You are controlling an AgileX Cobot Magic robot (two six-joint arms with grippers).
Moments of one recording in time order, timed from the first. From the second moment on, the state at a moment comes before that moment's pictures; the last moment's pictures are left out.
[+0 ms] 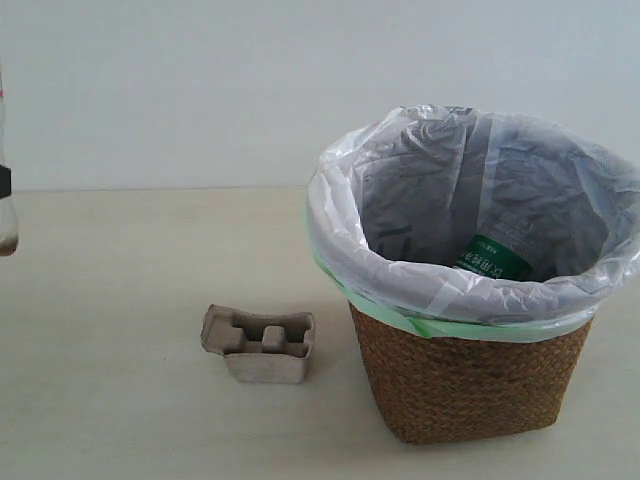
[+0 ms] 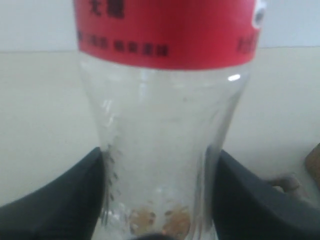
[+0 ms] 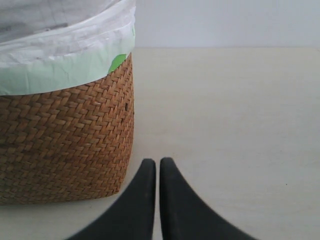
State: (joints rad) left arm 0.04 1.05 -0.74 -0.73 0.43 0.71; right arm 0.10 0.01 0.00 0.01 0.35 0.00
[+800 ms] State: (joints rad) left arm 0.02 1.26 -0.69 -0.60 0.23 0.63; right arm 0.10 0.01 0.00 0.01 0.35 0.00
